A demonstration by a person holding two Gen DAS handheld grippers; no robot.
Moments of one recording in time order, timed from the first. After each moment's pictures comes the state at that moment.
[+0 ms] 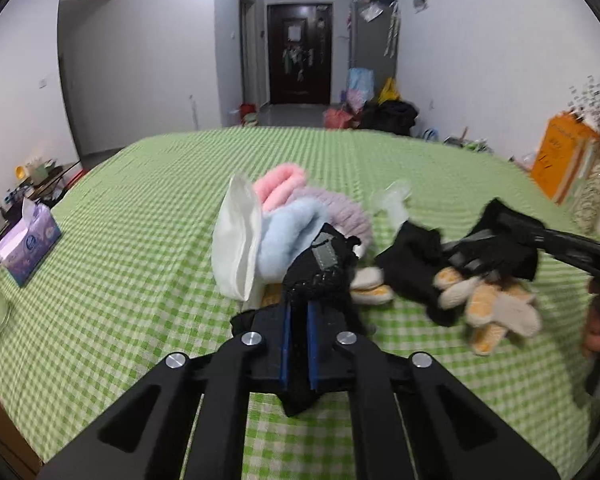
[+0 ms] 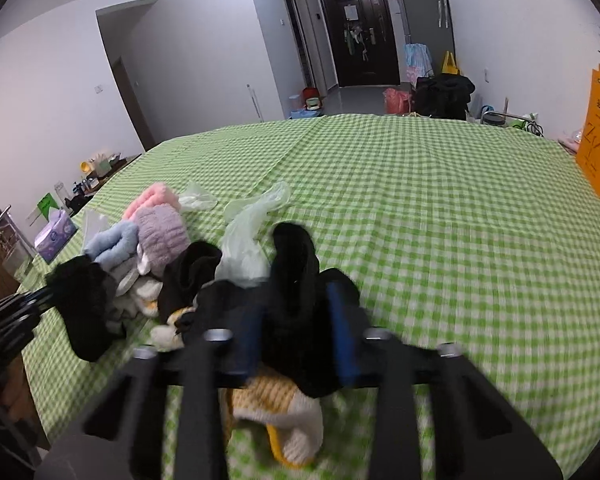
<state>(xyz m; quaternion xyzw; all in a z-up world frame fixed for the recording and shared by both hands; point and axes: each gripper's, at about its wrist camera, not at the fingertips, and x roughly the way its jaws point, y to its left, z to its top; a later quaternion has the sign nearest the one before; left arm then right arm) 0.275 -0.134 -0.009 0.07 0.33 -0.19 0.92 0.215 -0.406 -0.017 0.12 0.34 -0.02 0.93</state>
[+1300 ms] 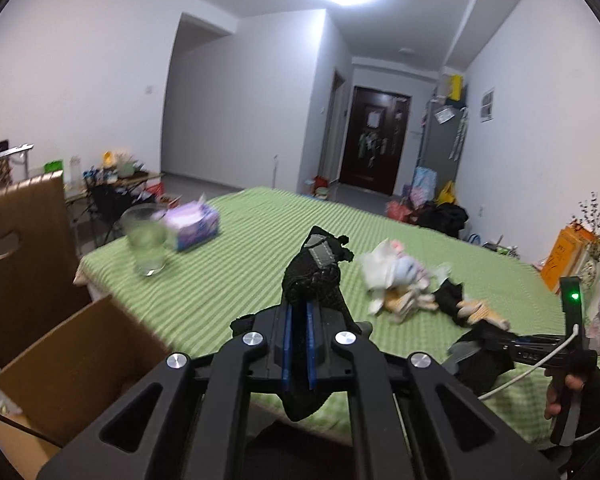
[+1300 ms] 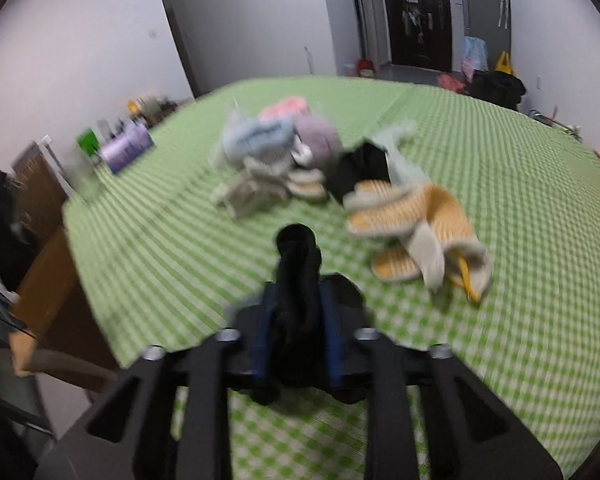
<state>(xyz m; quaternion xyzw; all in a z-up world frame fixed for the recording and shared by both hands) 0.079 0.087 0.064 -0.06 0.21 -0.06 0.97 0.135 -0.268 -0.019 0.06 0.40 0.06 0.91</state>
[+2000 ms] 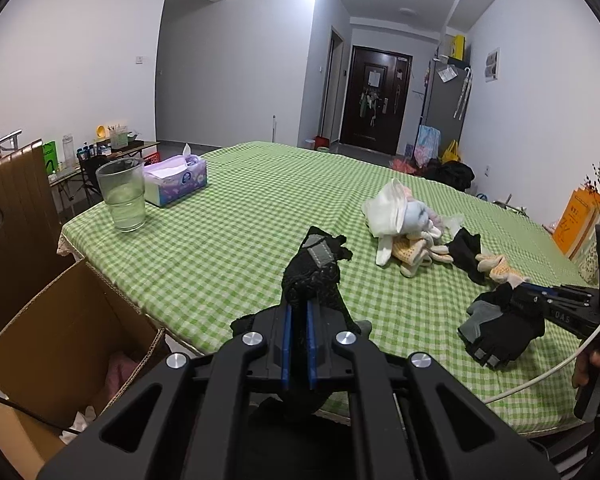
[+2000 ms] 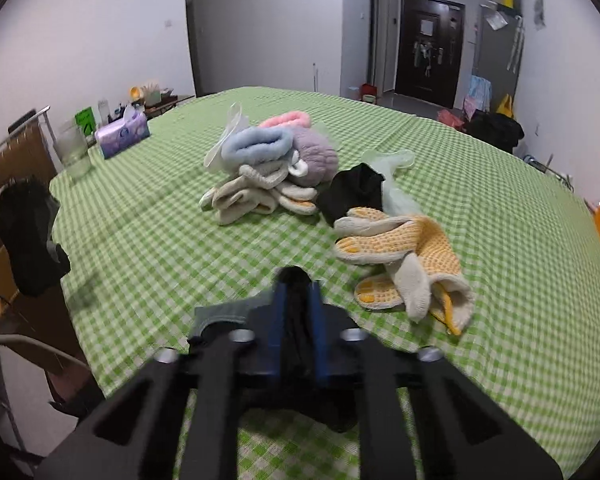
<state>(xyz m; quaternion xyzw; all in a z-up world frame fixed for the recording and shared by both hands) 0.117 0.051 0.015 -0.03 0.28 -0.07 0.96 0.138 -0.260 -0.011 -0.02 0.36 0.05 0.93</state>
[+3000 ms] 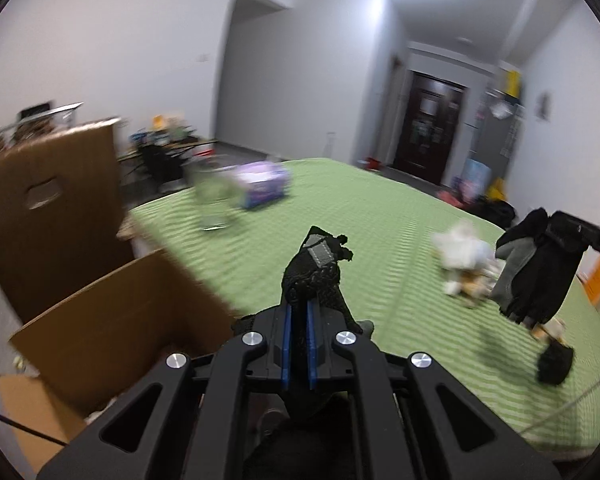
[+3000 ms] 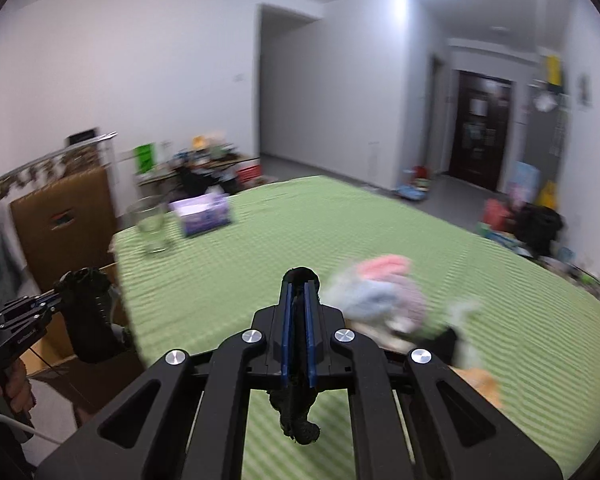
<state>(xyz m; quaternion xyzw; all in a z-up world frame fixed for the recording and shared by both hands) 0.098 0.155 0.019 -0.10 0.26 0.04 0.96 0.167 -0.125 0.085 -0.06 0.25 0.20 0.95</state>
